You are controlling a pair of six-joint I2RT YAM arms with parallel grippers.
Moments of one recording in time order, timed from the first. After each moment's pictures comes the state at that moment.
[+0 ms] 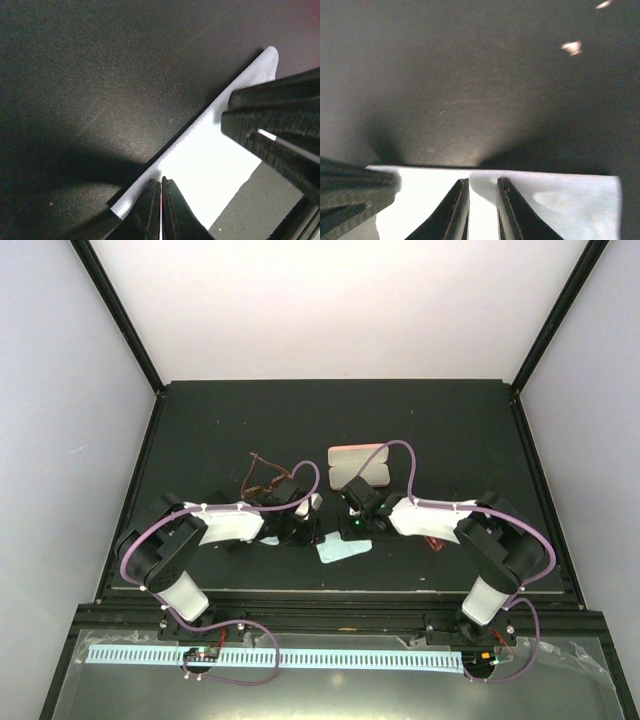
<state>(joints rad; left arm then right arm) -0.69 1.62 0.69 -0.10 0.40 -0.63 0.81 1.69 0.86 -0.29 -0.13 0.65</state>
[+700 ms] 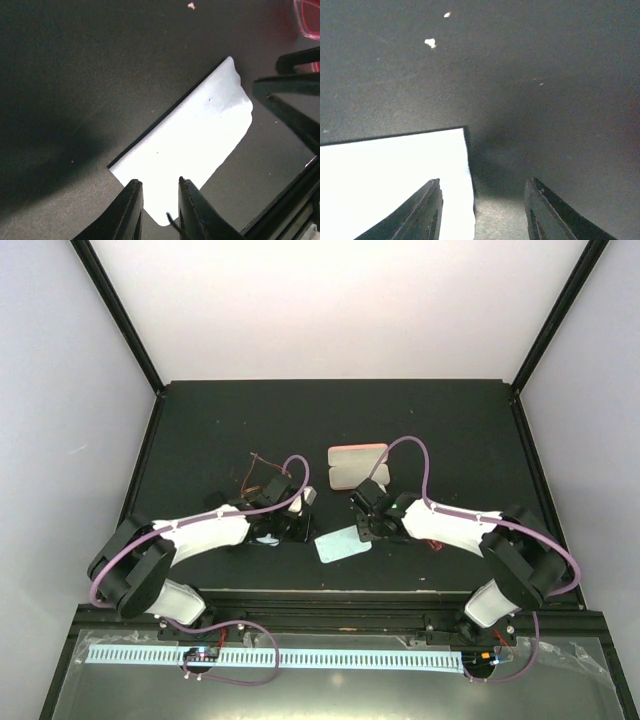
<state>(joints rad) -0.70 1.45 0.69 -0.22 0.34 -0.62 0.81 1.55 0.84 -0.51 0.18 0.60</state>
